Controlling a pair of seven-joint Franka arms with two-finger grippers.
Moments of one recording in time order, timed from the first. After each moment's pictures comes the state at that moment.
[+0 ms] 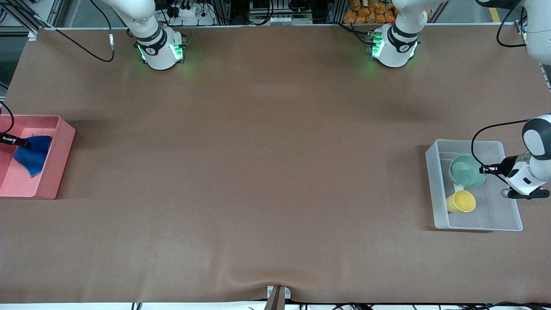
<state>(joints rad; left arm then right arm) 0.27 0.58 0.06 -1.68 0.02 2.05 0.29 -0.73 0.52 0.01 -1.75 -0.12 2.19 -0.42</state>
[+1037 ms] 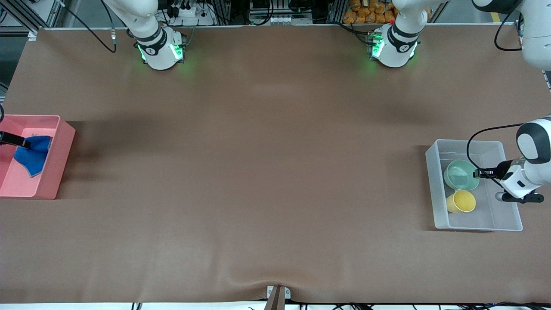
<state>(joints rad) 0.26 0.60 0.05 -1.65 0.02 2.08 0.33 -0.51 0.22 0.04 -1.73 0.00 1.85 -0.34</state>
